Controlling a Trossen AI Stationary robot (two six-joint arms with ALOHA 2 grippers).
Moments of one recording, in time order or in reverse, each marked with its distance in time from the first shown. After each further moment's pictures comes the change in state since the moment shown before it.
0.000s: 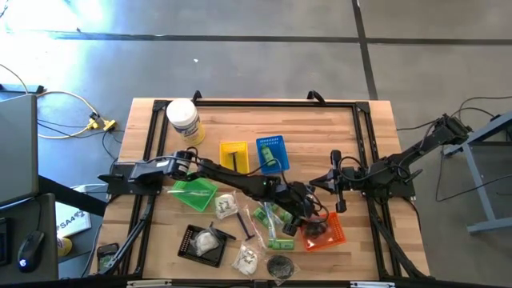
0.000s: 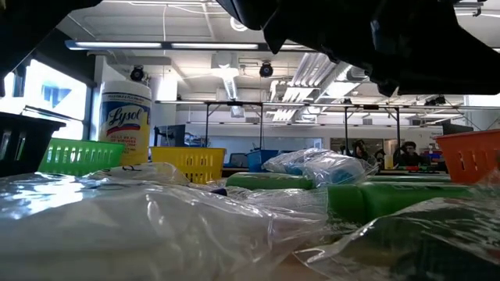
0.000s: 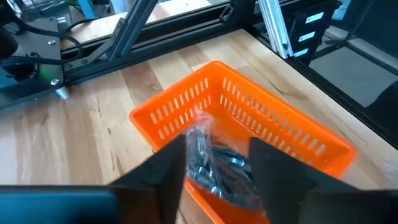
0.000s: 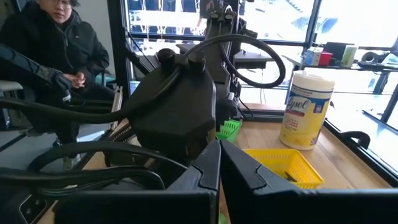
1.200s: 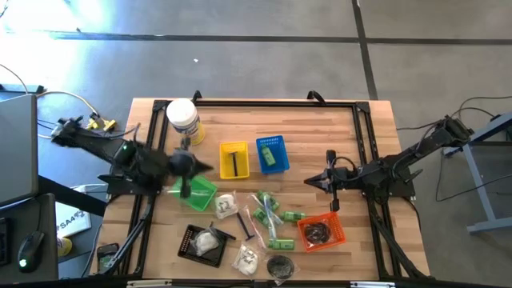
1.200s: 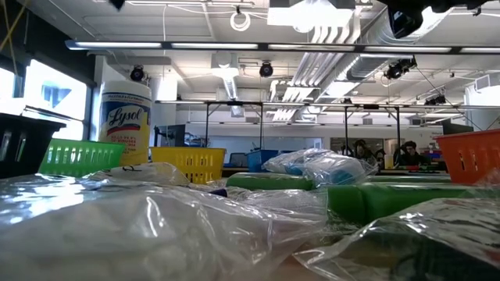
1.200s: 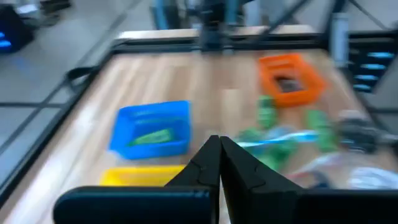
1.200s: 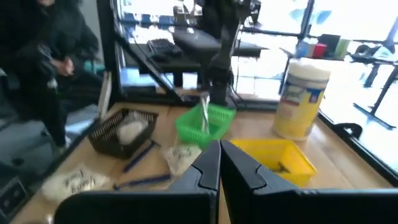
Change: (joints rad) left arm -0.171 -1.548 -1.079 -0.412 -0.682 -0.327; right arm -0.060 0.075 0.001 0.031 -0.035 -0.003
